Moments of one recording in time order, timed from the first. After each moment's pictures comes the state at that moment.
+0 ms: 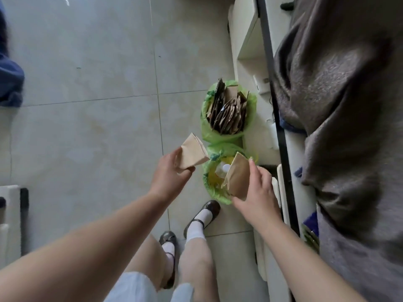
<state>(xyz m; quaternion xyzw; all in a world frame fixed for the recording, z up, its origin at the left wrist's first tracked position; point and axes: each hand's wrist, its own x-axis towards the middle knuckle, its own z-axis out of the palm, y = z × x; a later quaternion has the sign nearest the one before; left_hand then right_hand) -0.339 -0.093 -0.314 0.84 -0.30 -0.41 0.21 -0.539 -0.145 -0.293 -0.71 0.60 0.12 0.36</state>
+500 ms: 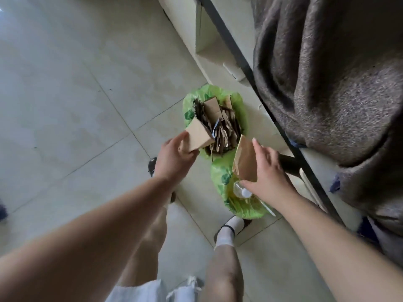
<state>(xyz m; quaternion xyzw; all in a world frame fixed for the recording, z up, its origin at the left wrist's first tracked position) -0.251 -0.330 -0.371 0.76 -0.44 -0.47 0.08 -0.464 -0.308 -0.343 -0.56 0.69 0.12 0.44</state>
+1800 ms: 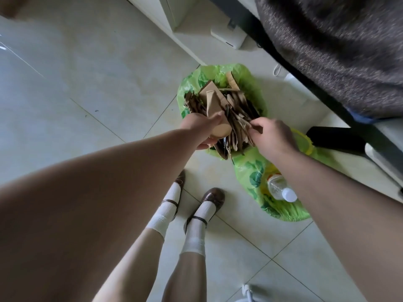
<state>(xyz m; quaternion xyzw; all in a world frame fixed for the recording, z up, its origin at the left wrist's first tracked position) -0.293 -0.435 -0.485 0.70 -0.34 -0.62 -0.09 -0.442 -0.367 -0.493 -0.43 0.81 0.01 0.39</state>
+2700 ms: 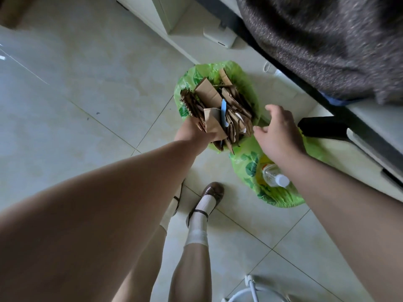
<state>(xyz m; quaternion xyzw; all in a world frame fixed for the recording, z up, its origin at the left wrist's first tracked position) -0.279 -0.399 -0.471 0.71 -0.45 -0.53 -0.10 -0.442 -0.337 -0.458 -0.38 0.85 -0.04 0.37</state>
